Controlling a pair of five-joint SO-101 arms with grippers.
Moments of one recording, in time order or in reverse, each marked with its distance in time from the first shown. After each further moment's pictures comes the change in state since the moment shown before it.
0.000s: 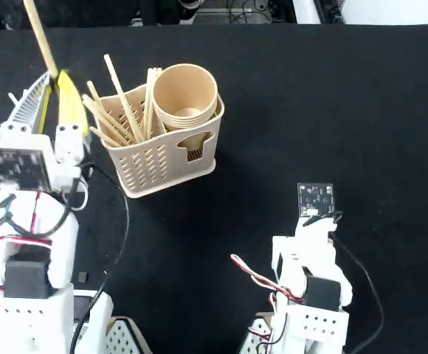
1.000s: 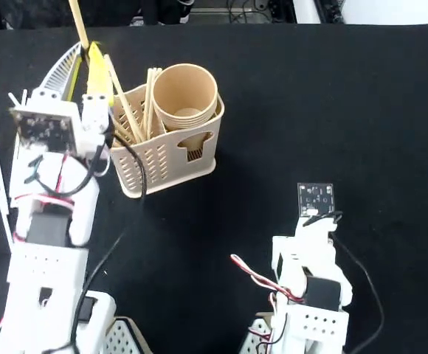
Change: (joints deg) left arm 4.9 16.2 0.4 -19.4 0.4; right arm 0.0 0.0 0.0 0.0 0.0
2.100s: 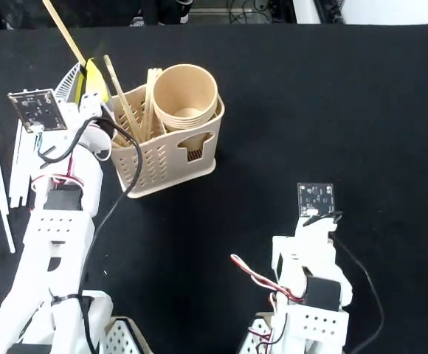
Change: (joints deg) left arm -5.3 17.5 9.0 -16.5 16.4; right arm 0.0 0.0 0.0 0.0 0.0
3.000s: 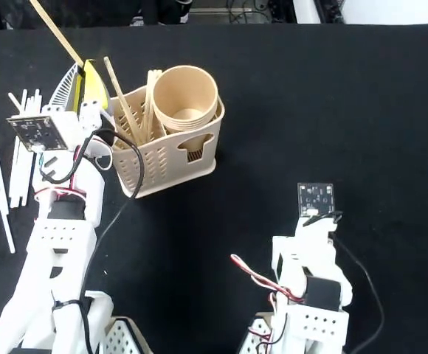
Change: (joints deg) left arm 0.5 -0.8 7.6 -12.5 0.1; right arm 0.0 0.0 0.0 0.0 0.0
